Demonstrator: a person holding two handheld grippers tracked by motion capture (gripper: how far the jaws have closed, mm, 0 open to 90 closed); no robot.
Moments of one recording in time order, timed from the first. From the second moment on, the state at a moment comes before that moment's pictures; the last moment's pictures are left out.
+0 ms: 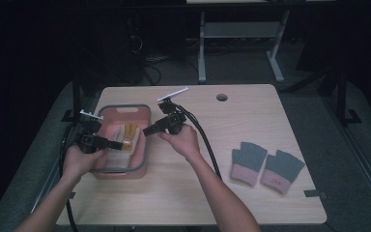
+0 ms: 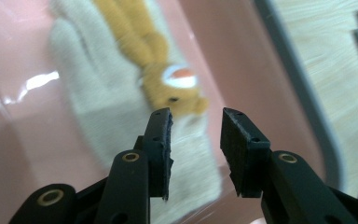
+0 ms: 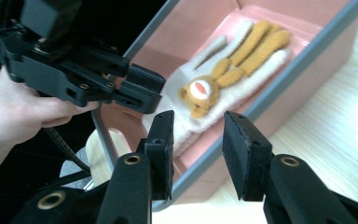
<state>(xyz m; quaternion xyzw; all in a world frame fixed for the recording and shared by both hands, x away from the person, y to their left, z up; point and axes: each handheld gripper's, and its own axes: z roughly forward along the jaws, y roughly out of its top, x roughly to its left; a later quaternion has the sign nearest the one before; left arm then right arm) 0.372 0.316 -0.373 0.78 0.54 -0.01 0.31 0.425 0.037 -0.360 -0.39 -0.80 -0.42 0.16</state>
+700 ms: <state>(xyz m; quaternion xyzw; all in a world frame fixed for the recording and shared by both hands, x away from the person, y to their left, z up) 0.368 0.285 -0.350 0.78 0.51 -0.01 0.36 0.417 -0.007 -0.353 -0.41 -0.79 -0.43 0.14</state>
